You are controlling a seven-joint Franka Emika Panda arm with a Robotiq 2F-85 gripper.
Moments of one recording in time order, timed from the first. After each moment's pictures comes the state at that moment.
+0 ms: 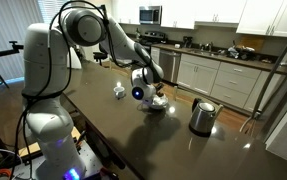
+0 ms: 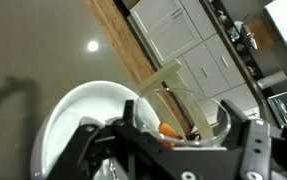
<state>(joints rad) 0.09 0.28 -0.09 -2.21 2.55 2.53 -0.48</state>
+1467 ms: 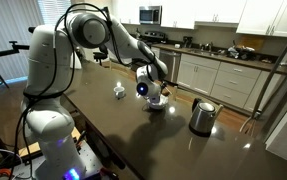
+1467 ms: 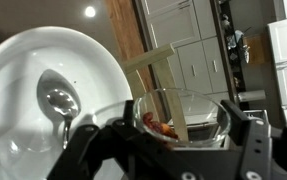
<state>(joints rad) 0.12 0.34 -0.14 -2.09 2.54 2.65 -0.71</state>
